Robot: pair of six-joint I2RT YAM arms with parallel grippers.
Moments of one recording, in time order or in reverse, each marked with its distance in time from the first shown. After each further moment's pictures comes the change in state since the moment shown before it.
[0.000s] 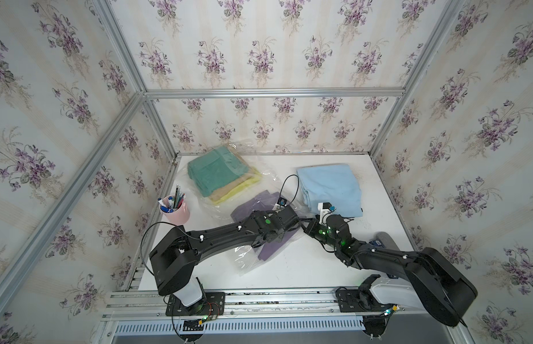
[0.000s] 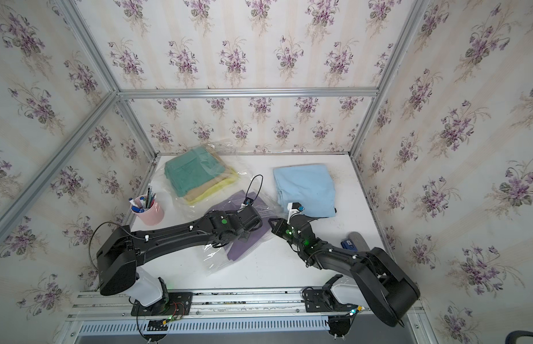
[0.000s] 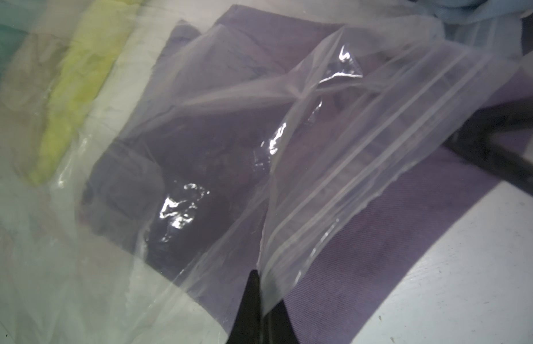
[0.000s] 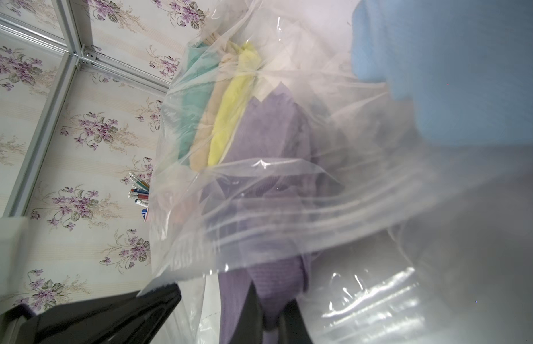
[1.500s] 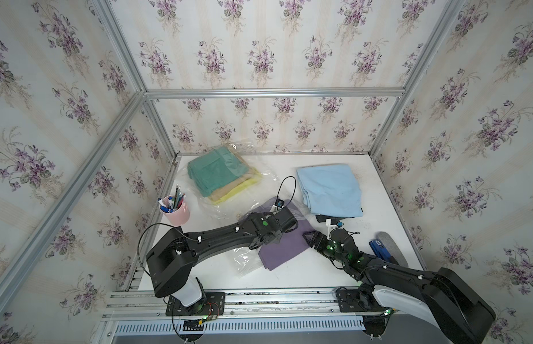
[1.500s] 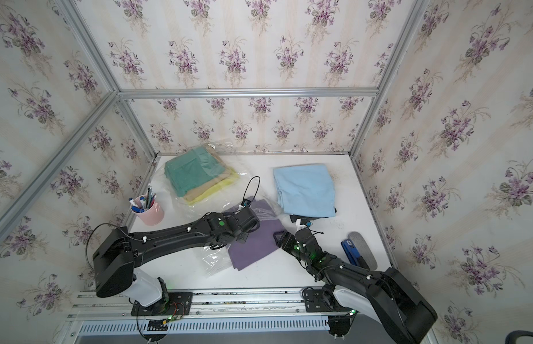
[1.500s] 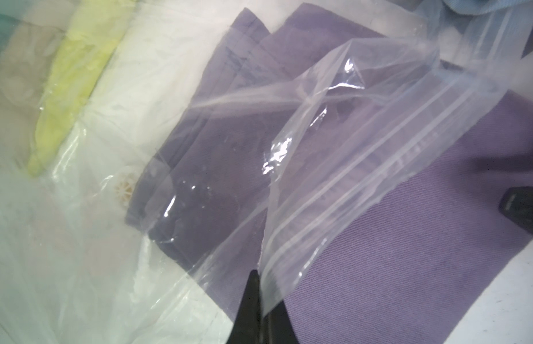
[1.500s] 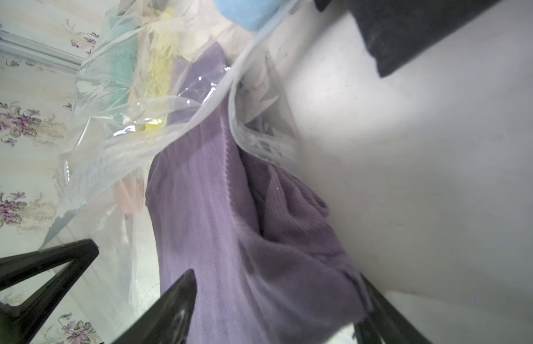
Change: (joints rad) left arm 0.007 -0.026 -0.055 0.029 0.006 -0.003; right arm 0.019 -0.190 -0.158 -0.217 0.073 0.031
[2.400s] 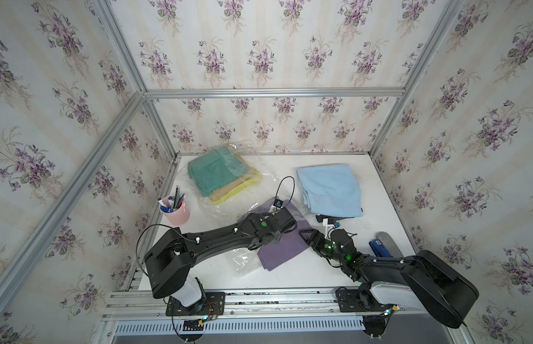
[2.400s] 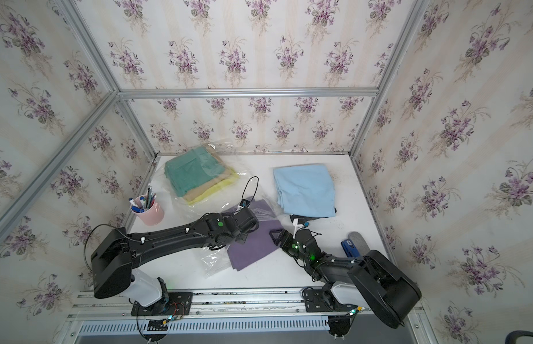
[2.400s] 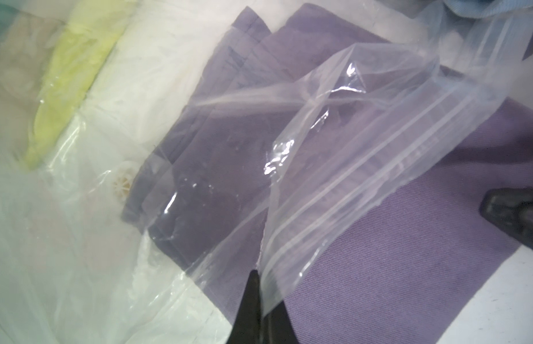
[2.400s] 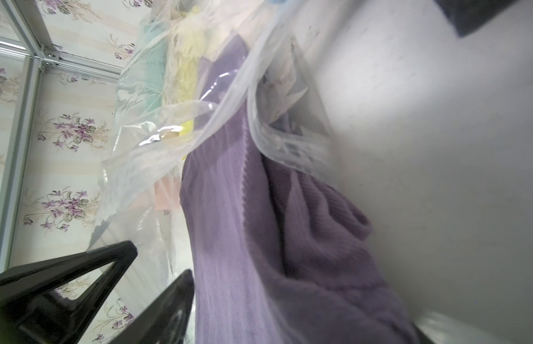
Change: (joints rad) left arm 0.000 -0.018 -0.014 0.001 0.003 -0.022; right arm 0.000 0.238 -0.025 0.351 -0.099 0.095
